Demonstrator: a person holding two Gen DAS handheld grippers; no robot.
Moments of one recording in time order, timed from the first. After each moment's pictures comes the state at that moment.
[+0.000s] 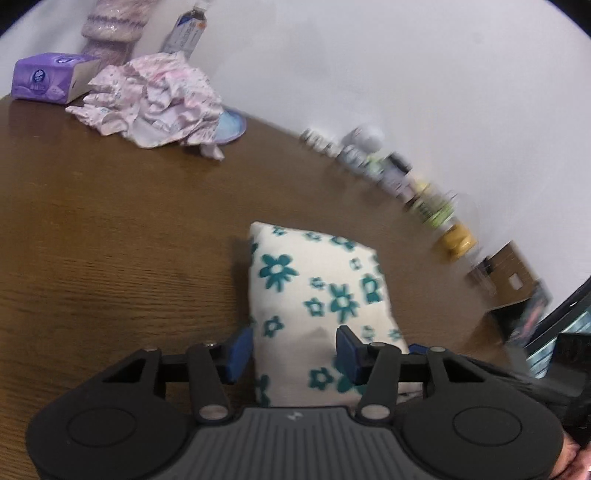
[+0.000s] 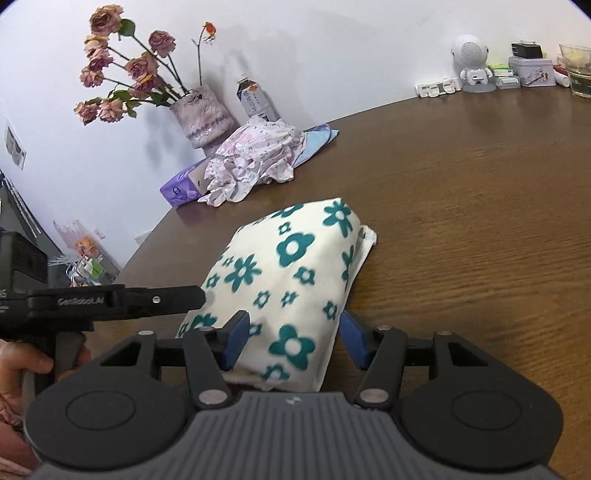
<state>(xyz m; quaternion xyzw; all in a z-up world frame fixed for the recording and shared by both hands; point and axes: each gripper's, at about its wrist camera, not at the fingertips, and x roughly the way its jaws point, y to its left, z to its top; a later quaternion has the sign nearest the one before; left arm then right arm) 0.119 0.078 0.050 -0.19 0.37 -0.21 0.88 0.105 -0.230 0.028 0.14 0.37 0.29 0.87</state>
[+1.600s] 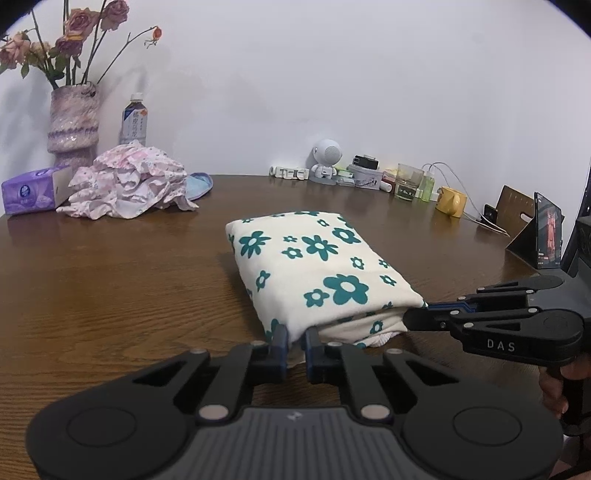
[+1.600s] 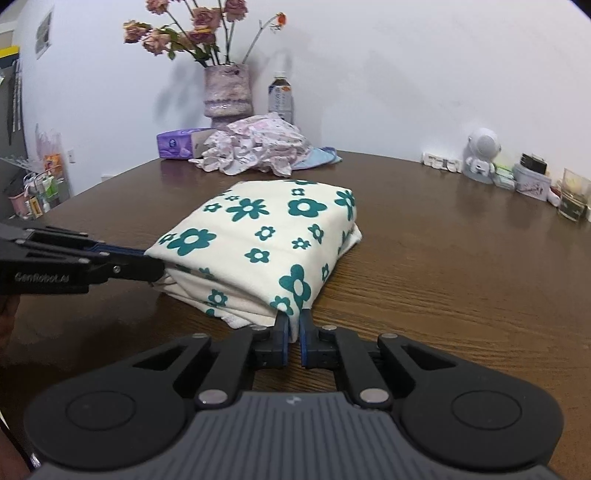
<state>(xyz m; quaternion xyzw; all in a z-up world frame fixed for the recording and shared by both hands) 0.052 0.038 0.022 -0.02 0.27 -0.20 0.94 0.052 -0.202 0.001 -0.07 0.28 0.25 0.92</state>
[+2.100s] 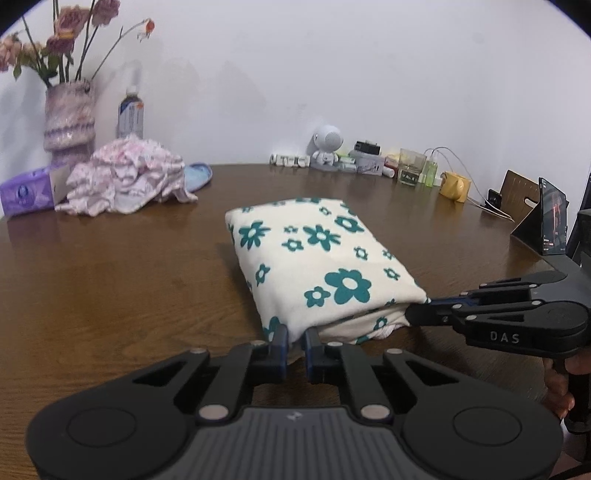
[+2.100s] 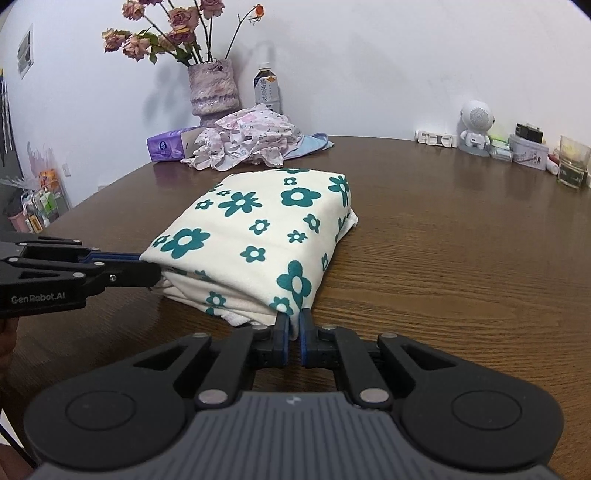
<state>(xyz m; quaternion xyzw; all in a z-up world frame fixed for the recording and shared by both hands) 0.060 0.033 0.020 0.00 0.29 -0.20 0.94 0.059 -0.204 -0.004 -0.03 0.31 0.25 0.92</state>
